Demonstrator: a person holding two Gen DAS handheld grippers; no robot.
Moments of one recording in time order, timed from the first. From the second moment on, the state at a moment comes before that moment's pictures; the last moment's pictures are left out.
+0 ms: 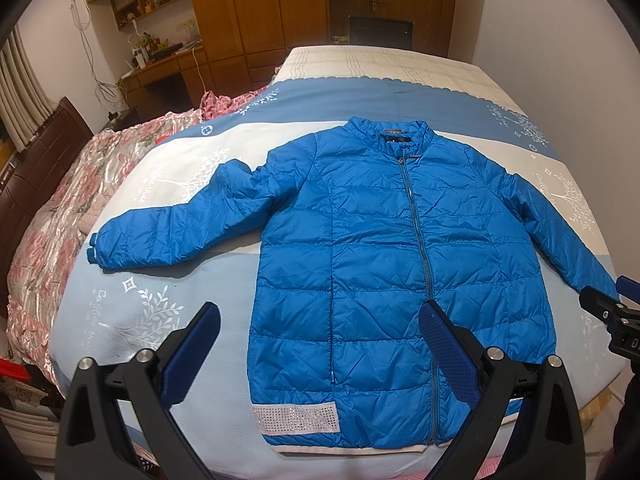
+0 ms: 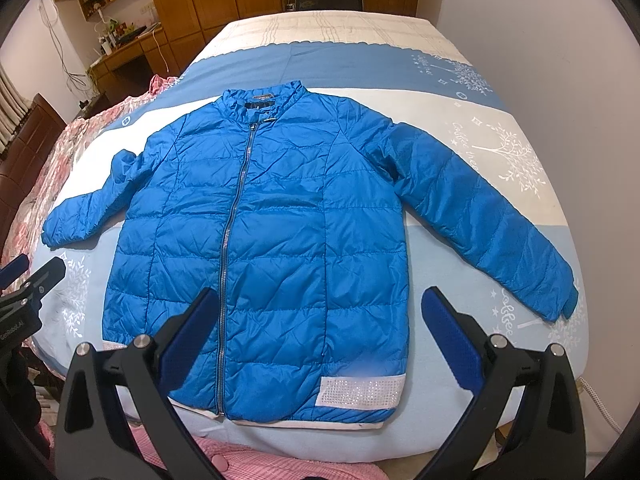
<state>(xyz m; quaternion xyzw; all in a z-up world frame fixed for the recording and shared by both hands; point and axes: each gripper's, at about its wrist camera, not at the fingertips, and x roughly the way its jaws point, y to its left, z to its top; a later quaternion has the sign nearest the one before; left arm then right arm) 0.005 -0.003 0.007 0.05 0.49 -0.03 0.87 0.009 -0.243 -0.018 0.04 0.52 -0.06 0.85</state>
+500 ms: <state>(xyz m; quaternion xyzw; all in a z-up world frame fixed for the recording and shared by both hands) 0.006 -0.003 0.006 0.05 0.49 -0.03 0.87 0.011 -0.248 -0.017 0.05 0.52 -0.06 0.85</state>
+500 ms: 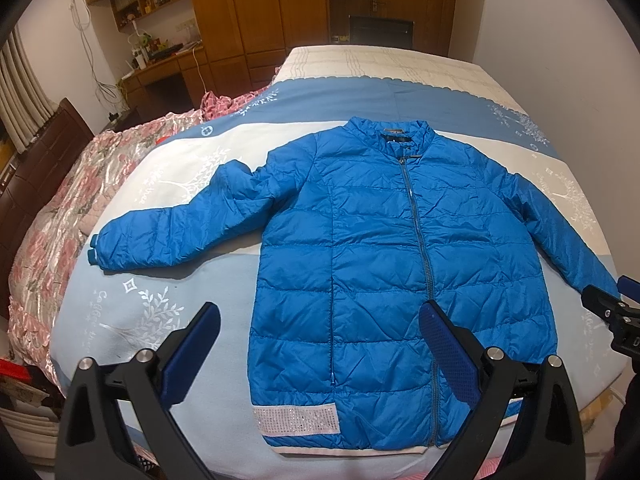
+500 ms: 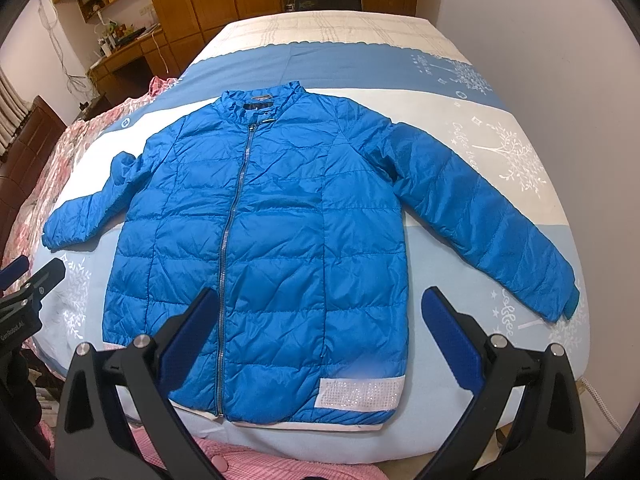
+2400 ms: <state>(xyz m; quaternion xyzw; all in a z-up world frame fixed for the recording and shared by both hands) 0.194 -0.134 -0.169 0.00 0.55 -0.10 0.83 0.027 -0.606 -0.100 0.40 0.41 0.09 0.82</state>
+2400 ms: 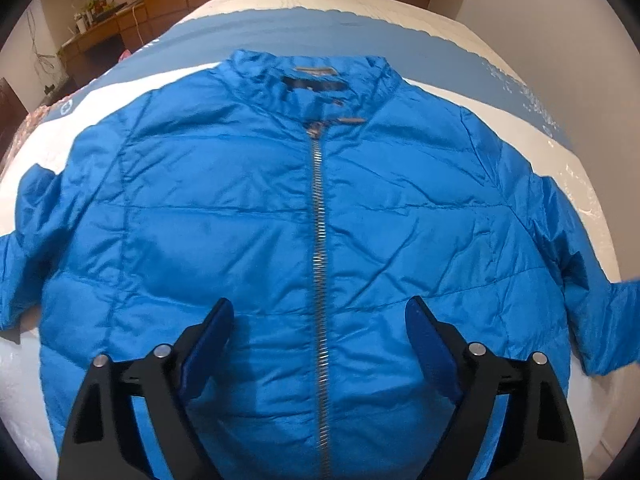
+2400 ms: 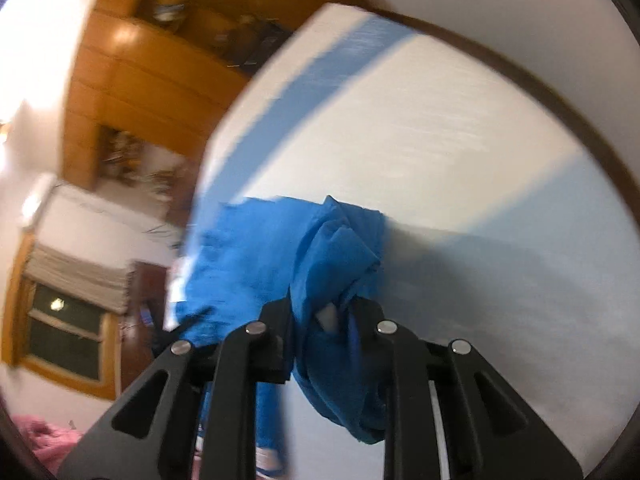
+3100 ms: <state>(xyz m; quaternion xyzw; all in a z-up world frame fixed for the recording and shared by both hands) 0.190 -0.056 -0.150 -0.06 0.55 -0.11 0.83 0.245 -0.372 -0.144 0.27 0.55 0.29 0.74</state>
